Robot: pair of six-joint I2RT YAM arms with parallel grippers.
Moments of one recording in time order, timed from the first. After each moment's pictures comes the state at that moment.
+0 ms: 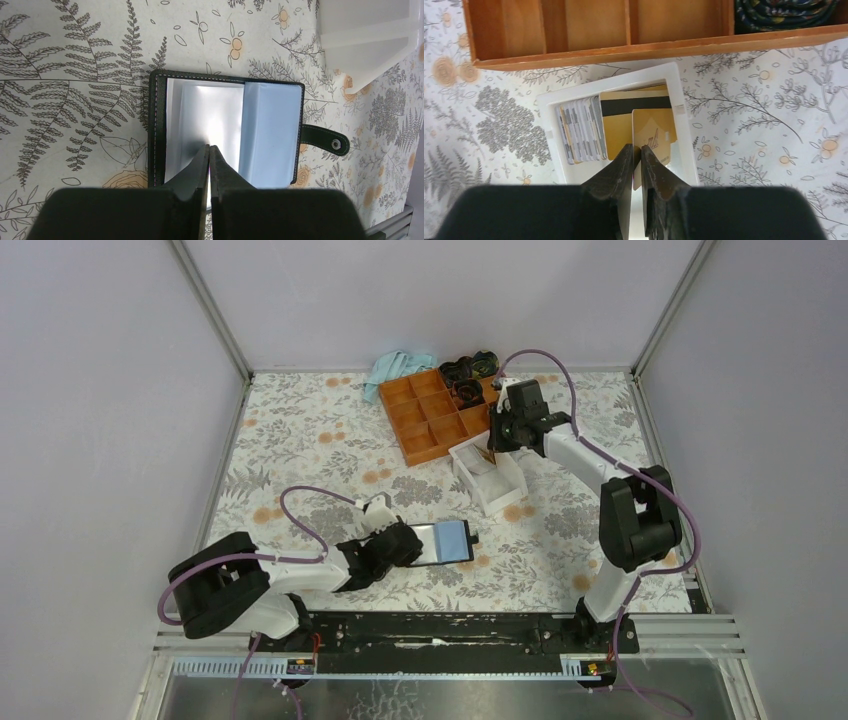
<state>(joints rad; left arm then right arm) -1.02 1.38 0.43 0.16 -0.45 -1.25 0.35 1.77 1.31 -0.37 -0.15 0.17</state>
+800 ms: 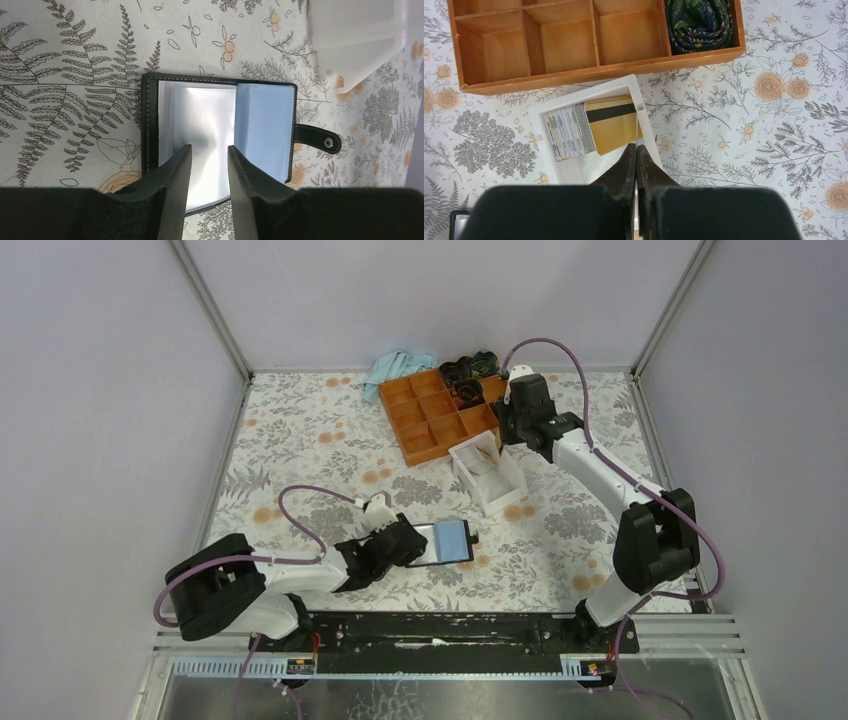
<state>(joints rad) -1.03 1.36 0.43 0.16 -0.45 -1.23 0.40 1.63 1.30 -0.39 0.11 0.13</state>
